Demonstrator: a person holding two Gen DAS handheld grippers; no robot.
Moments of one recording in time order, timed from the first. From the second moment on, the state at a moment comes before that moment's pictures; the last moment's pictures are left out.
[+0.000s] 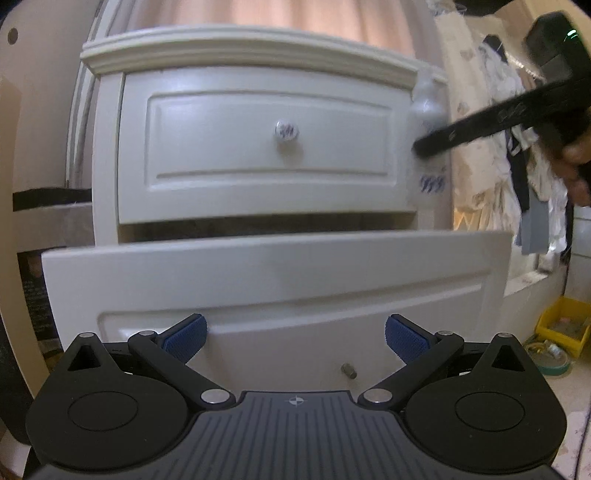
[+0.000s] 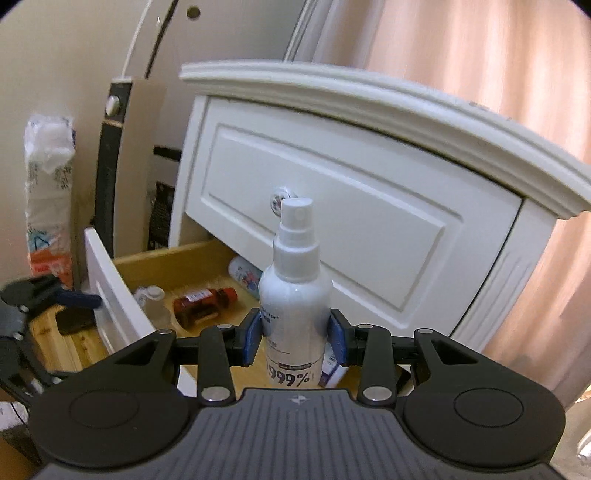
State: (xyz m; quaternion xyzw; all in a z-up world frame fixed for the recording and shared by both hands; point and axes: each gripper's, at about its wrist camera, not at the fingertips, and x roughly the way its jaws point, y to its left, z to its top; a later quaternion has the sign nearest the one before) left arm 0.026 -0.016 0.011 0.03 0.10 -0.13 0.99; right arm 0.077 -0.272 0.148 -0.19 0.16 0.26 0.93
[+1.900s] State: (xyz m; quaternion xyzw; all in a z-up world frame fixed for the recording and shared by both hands) left arm 0.160 -0.063 -0.016 0.01 0.11 0.01 0.99; right arm 0.074 -0.385 -0.082 -0.03 0.22 0.21 0.95
